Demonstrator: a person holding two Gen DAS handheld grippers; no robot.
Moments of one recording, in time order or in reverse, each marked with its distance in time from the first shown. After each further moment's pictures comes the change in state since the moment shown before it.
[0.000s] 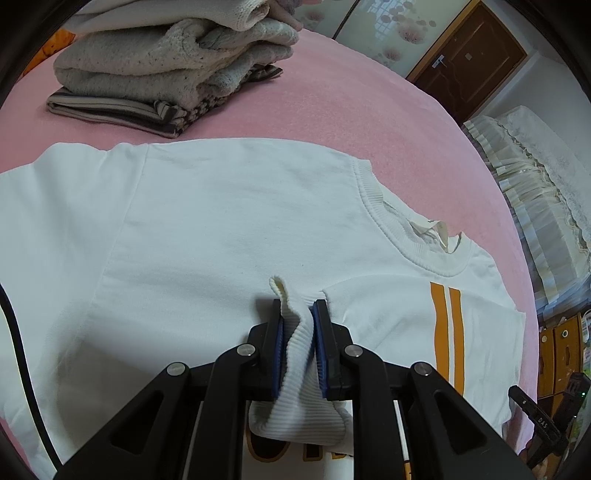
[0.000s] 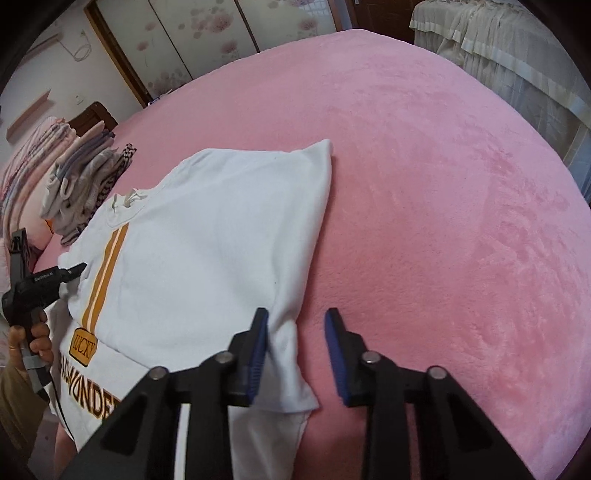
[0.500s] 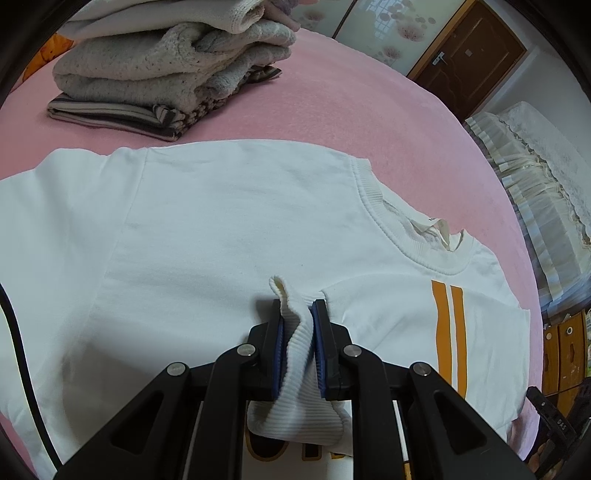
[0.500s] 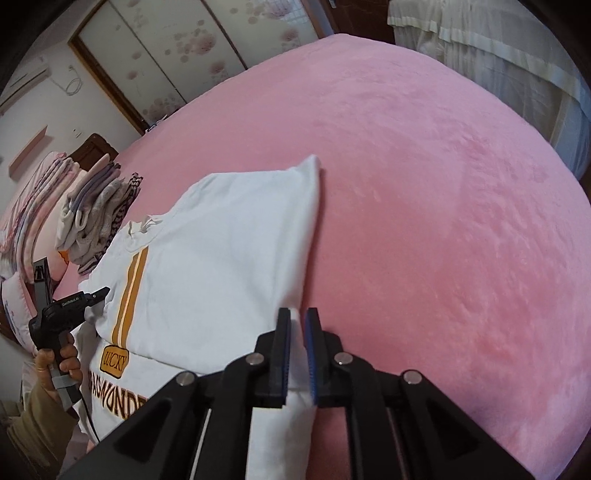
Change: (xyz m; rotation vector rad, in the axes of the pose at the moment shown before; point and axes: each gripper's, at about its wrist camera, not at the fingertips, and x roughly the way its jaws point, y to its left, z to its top) left arm -0.001 -0.004 0.000 0.010 0.000 0.018; right arm -0.030 0.005 -0.001 0.090 -0.057 0.051
